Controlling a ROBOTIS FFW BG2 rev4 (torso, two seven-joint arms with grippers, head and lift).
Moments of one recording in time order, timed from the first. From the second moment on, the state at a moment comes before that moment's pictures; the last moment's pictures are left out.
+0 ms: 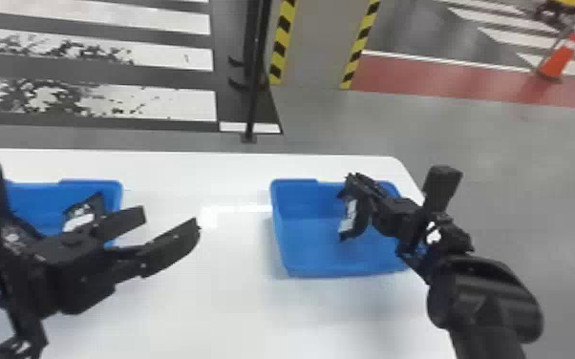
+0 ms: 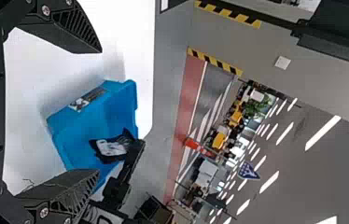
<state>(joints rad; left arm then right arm) 0.27 0.15 0.03 -2.37 0.54 0.93 -0.38 -0.06 -0.17 -0.25 -1.52 -0.21 0.32 0.47</state>
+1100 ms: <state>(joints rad) 0.16 0.11 0.27 -2.10 0.37 0.98 -0.36 0.47 -0.10 -0.15 -2.32 -0.31 0.24 0.45</state>
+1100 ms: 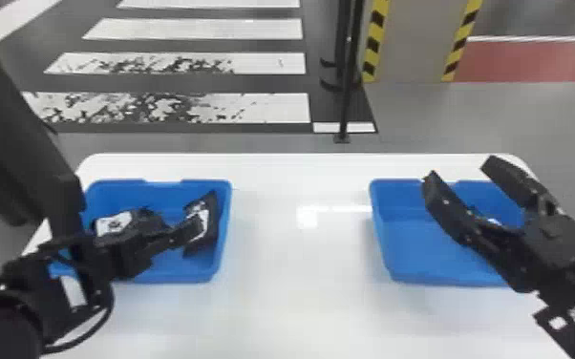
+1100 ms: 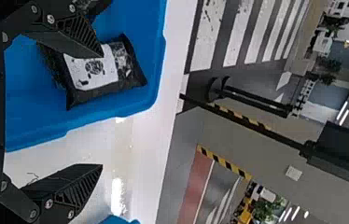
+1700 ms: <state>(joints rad) -0.05 0.13 0.26 -1.75 0.36 1.03 -0.35 0.49 -0.10 -0.14 -2.32 -0.35 0.27 0.46</state>
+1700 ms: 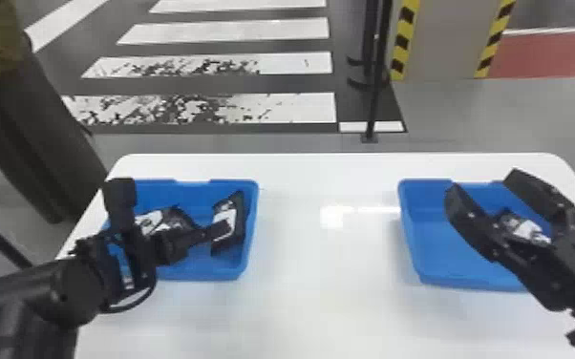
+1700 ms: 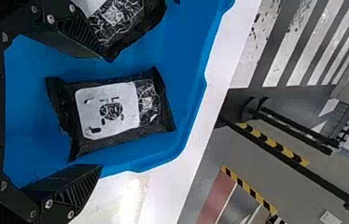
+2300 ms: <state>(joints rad) -0.16 0.15 0.20 -1.56 0.41 1.05 -0.35 0.49 -0.10 -0.13 -2.30 -0.38 0.27 0.47</state>
